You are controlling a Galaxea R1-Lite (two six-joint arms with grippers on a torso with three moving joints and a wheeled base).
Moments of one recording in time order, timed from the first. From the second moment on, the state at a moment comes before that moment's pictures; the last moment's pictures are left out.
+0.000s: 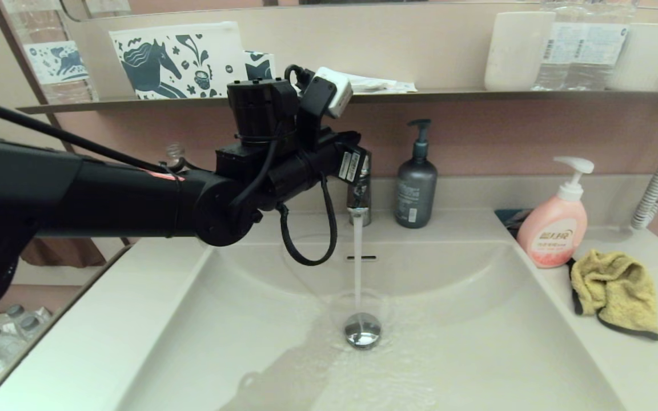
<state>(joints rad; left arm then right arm) -0.61 2.00 -1.49 -0.54 0.06 0.35 0.00 0.00 0.00 0.00 0.00 -0.02</state>
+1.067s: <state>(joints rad) -0.59 2.03 -1.42 -0.56 0.05 0.37 0.00 0.00 0.00 0.00 0.00 -0.02</state>
